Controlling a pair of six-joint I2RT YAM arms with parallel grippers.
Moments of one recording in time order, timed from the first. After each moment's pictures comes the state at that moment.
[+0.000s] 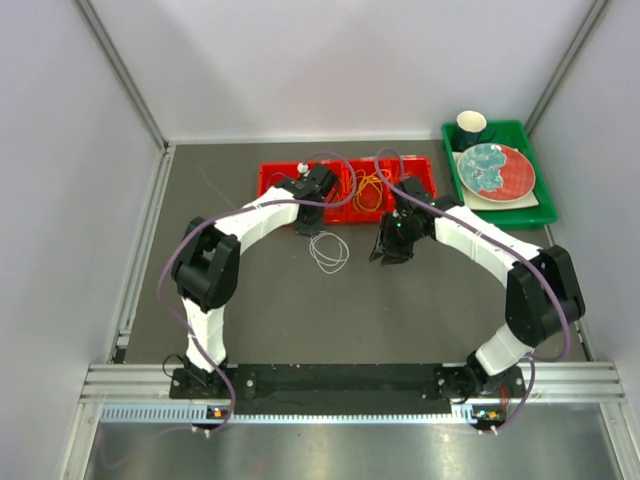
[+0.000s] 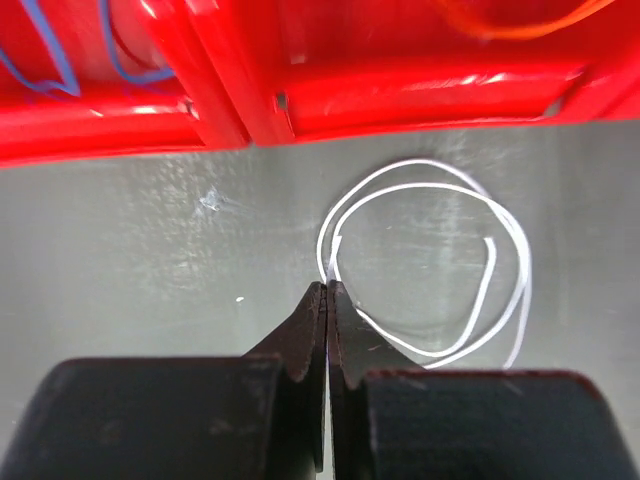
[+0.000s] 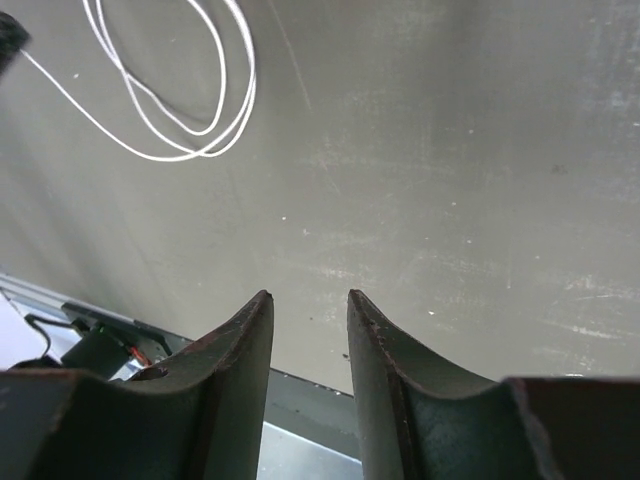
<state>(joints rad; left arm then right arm) -0.60 1.97 1.54 -0.74 -0.23 -0.52 0.50 1.59 1.17 -0.72 -0.23 0.74</state>
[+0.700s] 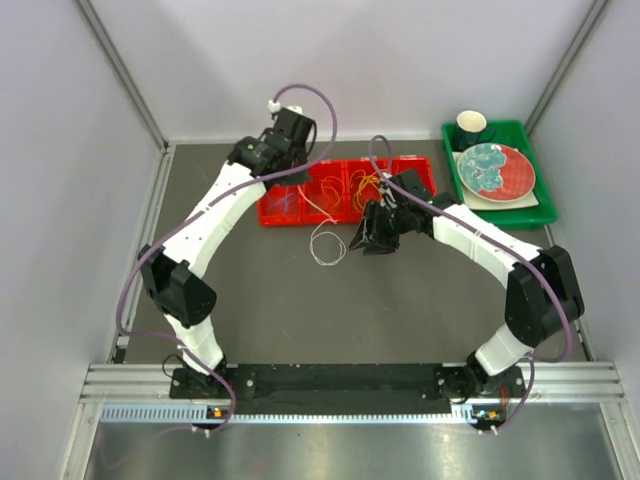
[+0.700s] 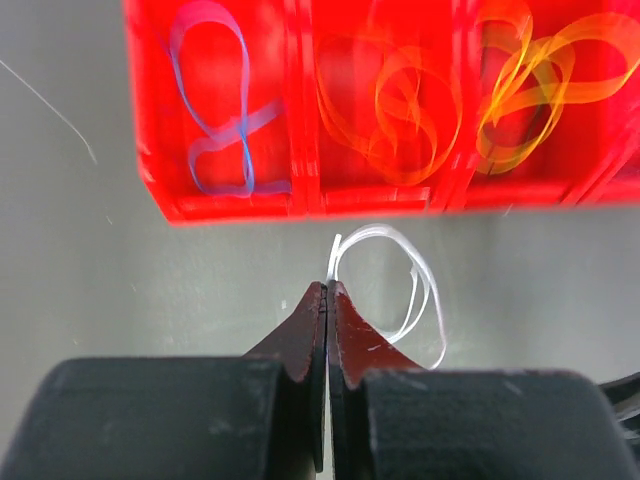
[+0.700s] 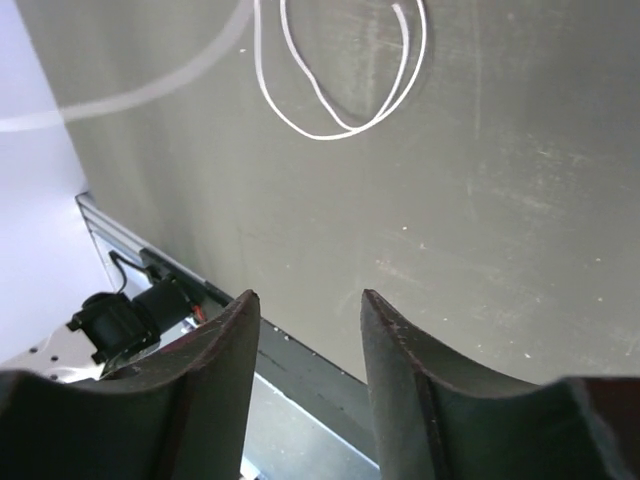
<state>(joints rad) -0.56 1.79 1.90 -0.96 -0.32 -0.47 0.53 1.59 1.20 -0.57 -0.41 0.72</state>
